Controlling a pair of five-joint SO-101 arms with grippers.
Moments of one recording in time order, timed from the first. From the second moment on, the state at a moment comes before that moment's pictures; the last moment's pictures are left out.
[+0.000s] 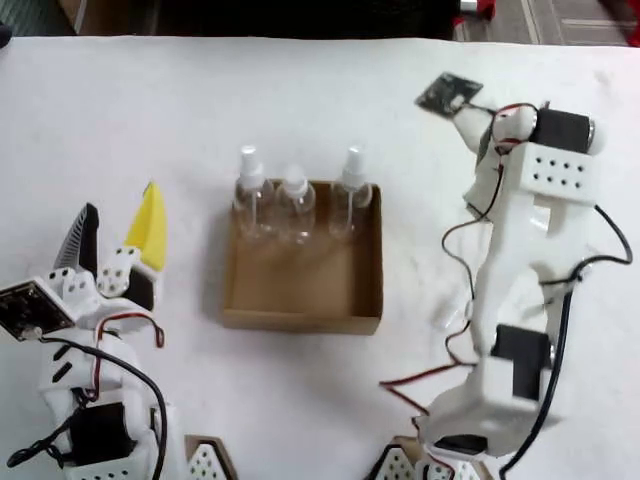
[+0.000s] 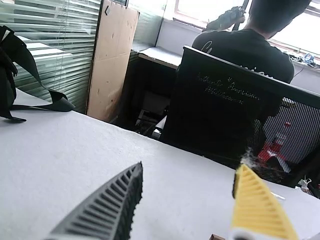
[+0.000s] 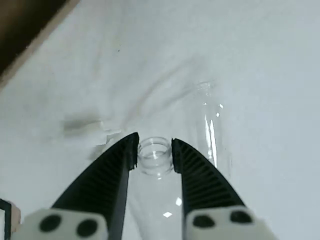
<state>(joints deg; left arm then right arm) -16.3 -104.4 80.4 37.1 17.5 8.4 4.2 -20.1 96.0 58.0</state>
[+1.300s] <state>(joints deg) -5.4 -105.0 59.3 64.0 5.2 -25.8 -26.2 -32.0 95.4 21.1</state>
